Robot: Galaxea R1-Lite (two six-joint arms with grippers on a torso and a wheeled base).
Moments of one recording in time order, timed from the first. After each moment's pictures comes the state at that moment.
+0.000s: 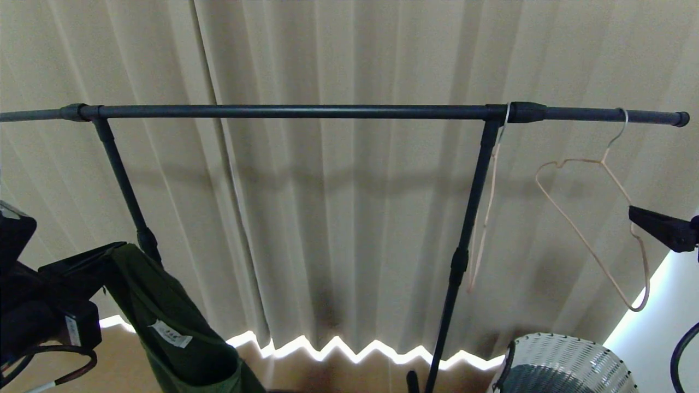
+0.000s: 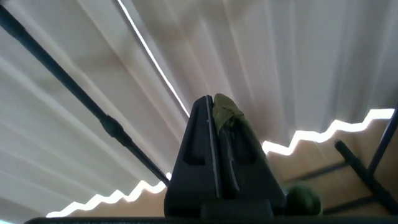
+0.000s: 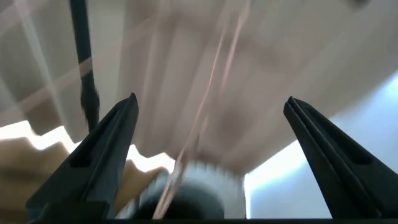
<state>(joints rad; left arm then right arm) -0.29 1.01 -0.40 -0.46 0.09 0.36 0.08 1.11 -0.81 -0.01 -0.18 -0.21</state>
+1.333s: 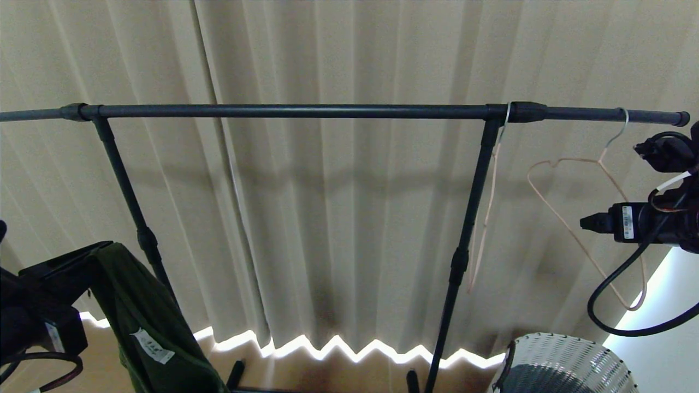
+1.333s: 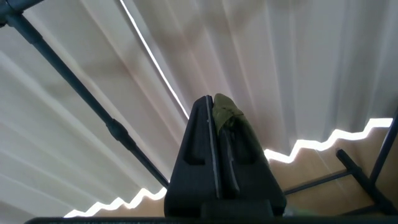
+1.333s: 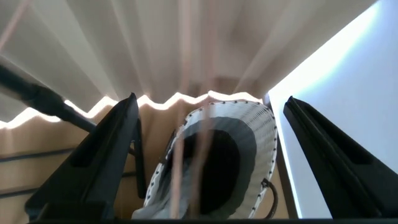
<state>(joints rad) -0.29 0.96 -0.39 -0.46 0.09 0.36 0.01 1.50 -1.03 0.18 -0.30 0.10</state>
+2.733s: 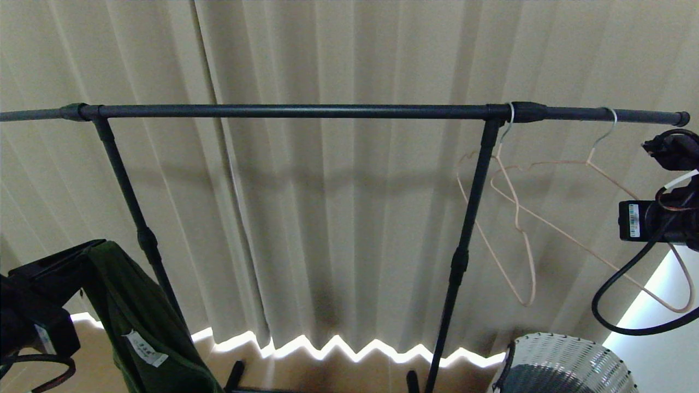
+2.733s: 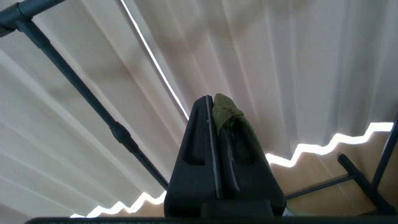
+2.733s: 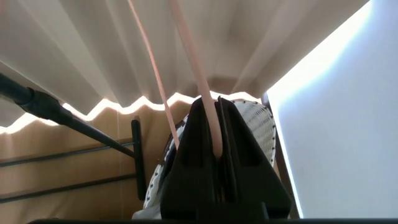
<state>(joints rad) -0.29 0.93 -0.39 -0.46 0.09 0.36 0.00 1.48 -1.03 0.18 -0.29 0.11</state>
